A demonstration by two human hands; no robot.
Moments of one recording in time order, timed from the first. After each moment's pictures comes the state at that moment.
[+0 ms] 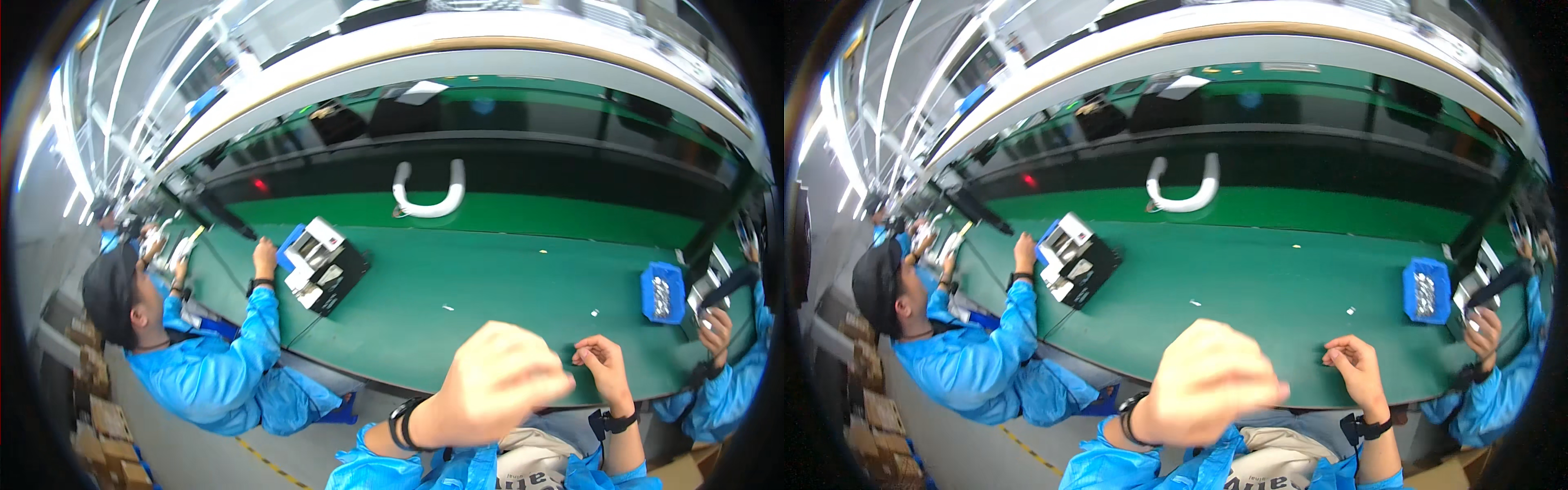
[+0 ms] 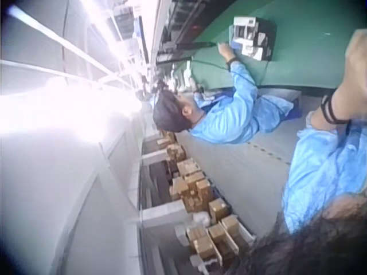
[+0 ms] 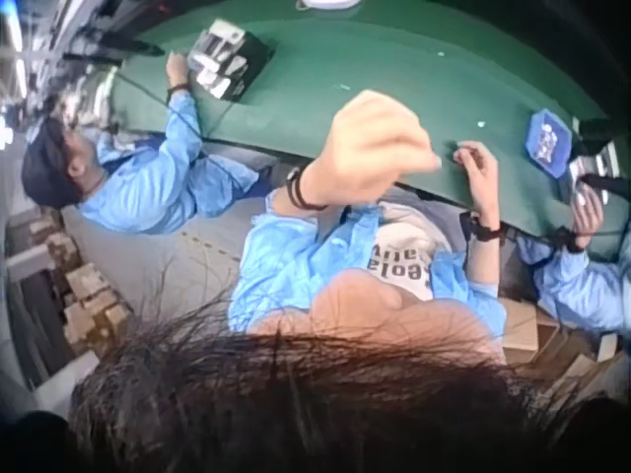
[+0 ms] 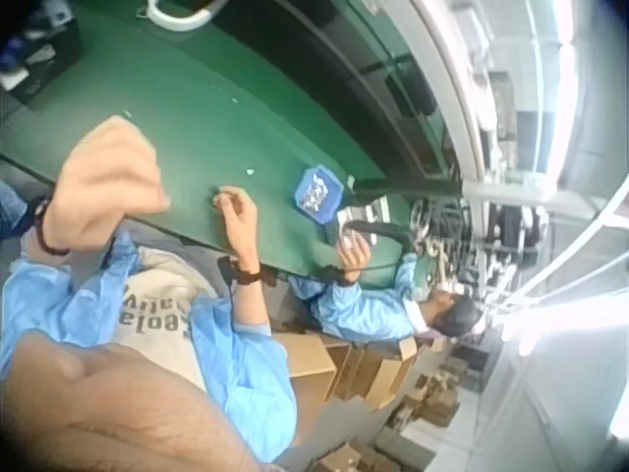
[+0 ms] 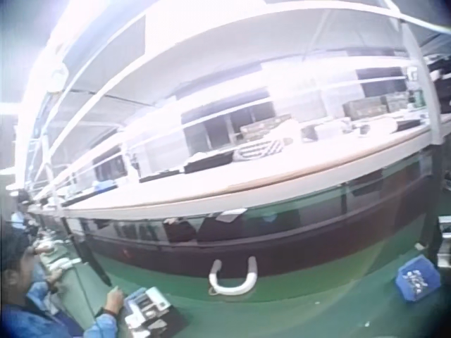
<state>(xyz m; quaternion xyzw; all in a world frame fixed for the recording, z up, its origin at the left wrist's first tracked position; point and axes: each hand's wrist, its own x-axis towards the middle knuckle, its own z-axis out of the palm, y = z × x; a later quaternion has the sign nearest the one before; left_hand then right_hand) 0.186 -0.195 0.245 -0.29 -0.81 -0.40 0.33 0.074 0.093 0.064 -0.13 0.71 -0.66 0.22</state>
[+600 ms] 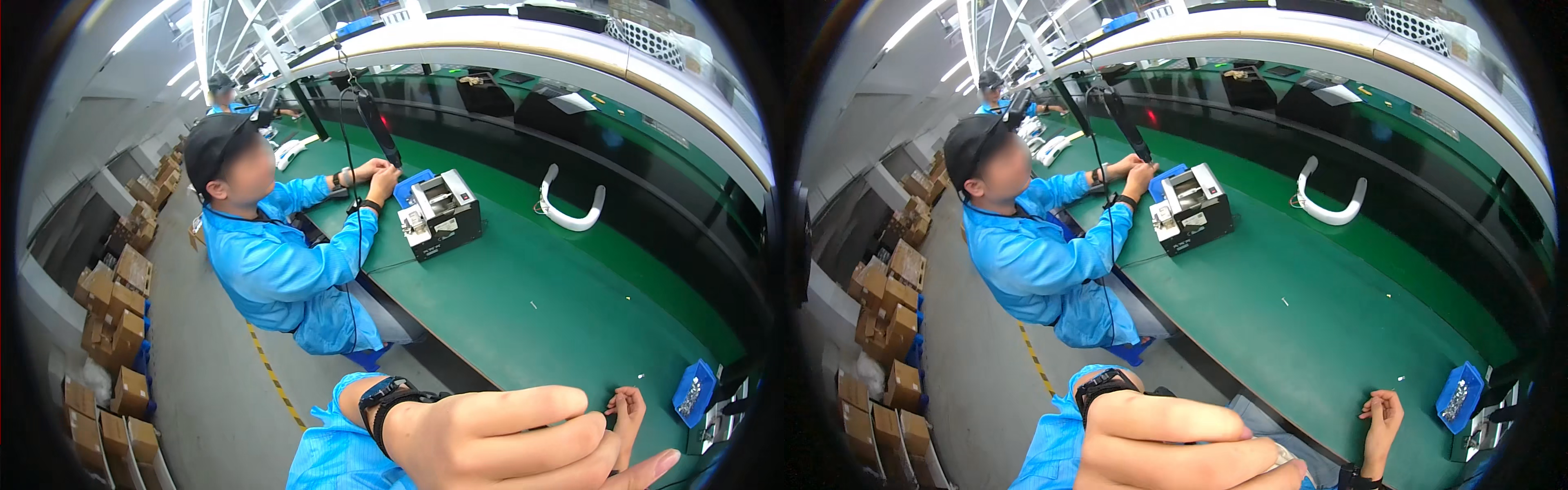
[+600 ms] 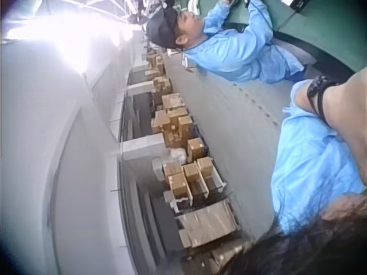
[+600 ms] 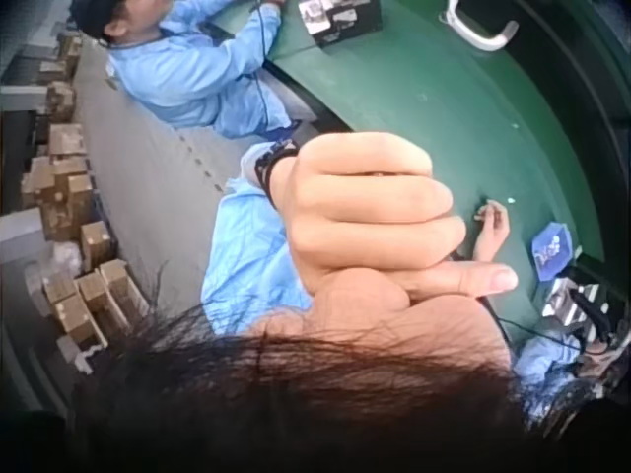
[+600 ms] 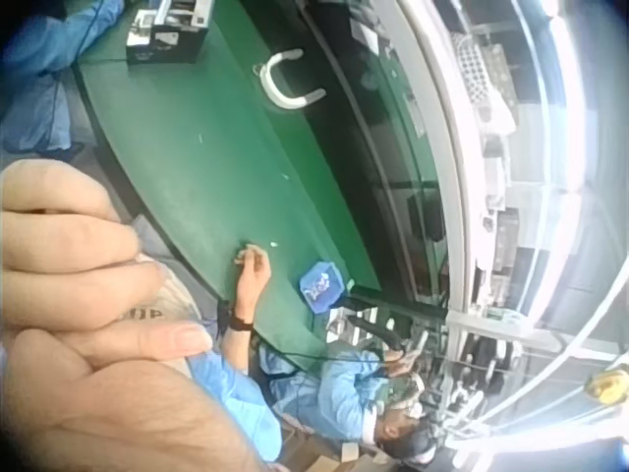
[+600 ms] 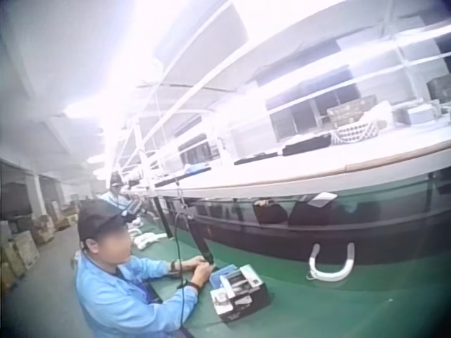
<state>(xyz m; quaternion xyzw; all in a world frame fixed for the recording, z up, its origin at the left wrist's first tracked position) 0.240 -0.177 0.325 -0.16 -0.69 -0.09 0.70 0.057 0.091 0.030 -0.14 0.72 -0.65 0.20</state>
